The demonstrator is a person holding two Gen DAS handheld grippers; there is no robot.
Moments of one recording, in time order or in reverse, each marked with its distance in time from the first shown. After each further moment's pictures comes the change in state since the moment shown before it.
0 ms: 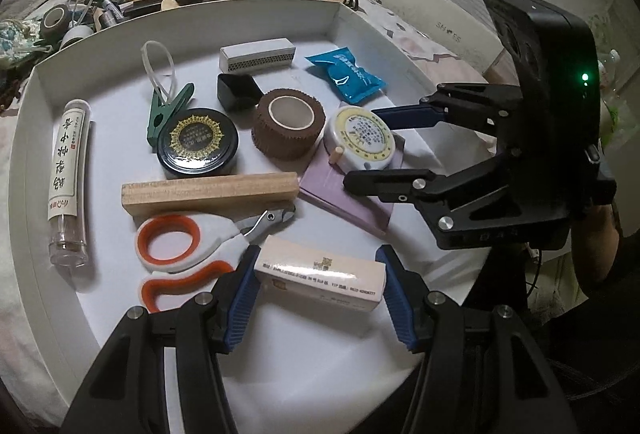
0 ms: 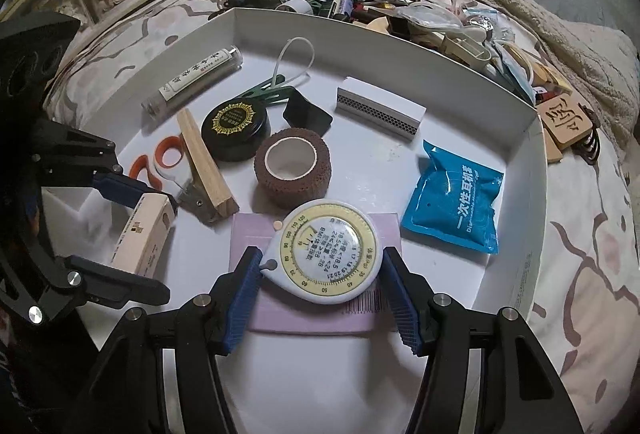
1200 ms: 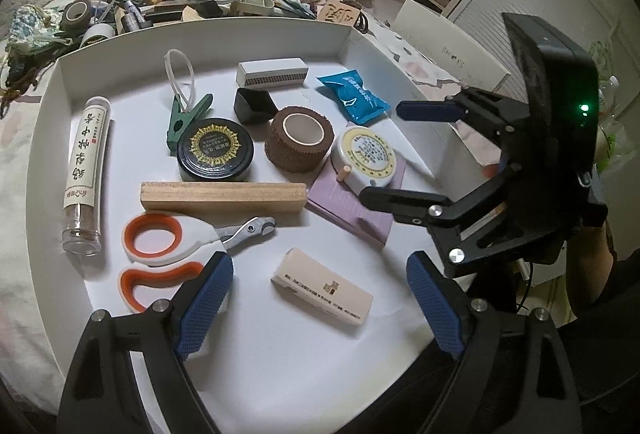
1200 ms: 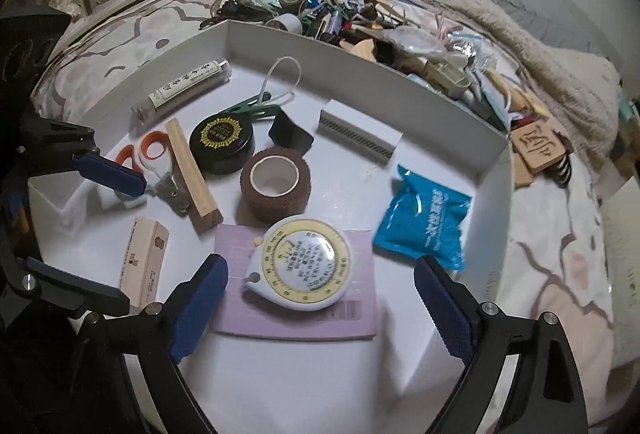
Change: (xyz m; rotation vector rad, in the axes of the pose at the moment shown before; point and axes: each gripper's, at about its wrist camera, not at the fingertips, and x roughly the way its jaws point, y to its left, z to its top) left arm -0.015 0.004 -0.003 -0.059 -0.066 -0.005; right arm -0.016 0.005 0.006 -0.050 -0.050 -0.122
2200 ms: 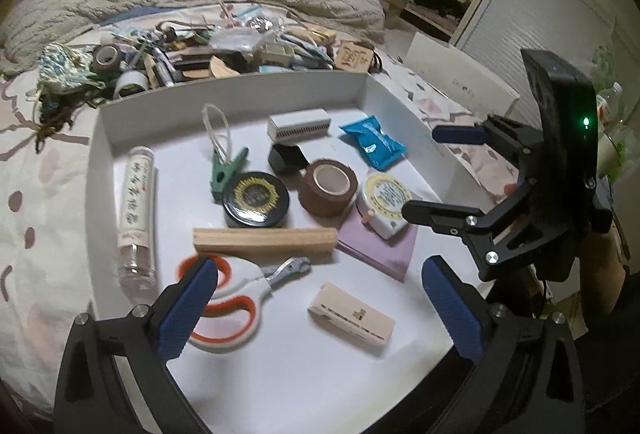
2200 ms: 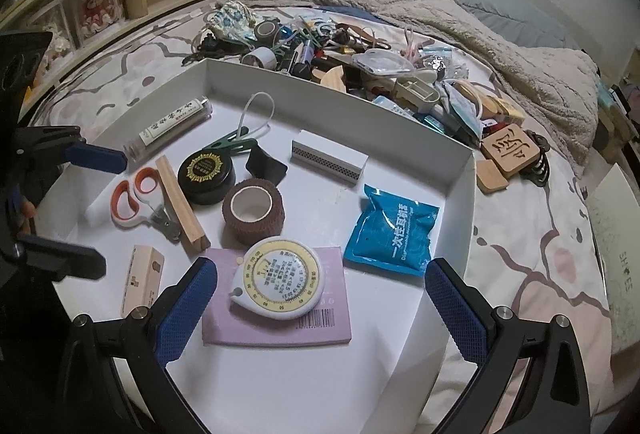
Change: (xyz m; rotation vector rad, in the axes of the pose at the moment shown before) left arm -0.029 0.008 0.010 0.025 -0.143 0.085; right arm -0.017 -0.015 0.003 0.079 -0.082 -0.019
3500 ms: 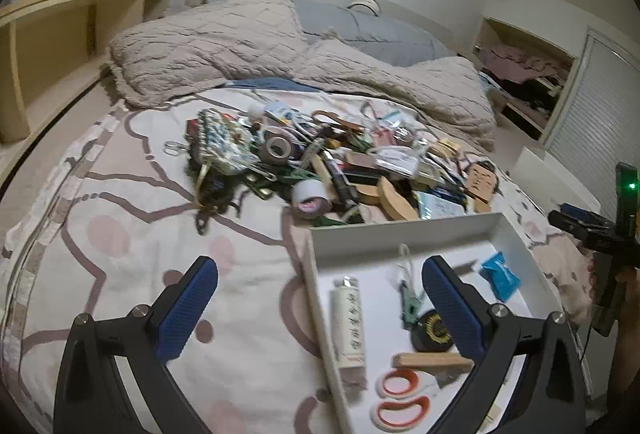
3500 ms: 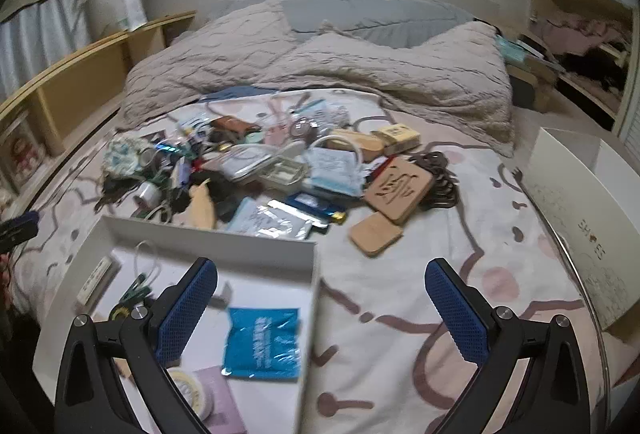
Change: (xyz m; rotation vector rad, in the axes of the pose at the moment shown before) left arm -0.069 0.113 0.052 -0.179 -0.279 0.303; right arm -0.019 -0.120 0.041 0.372 -0.188 -0.137
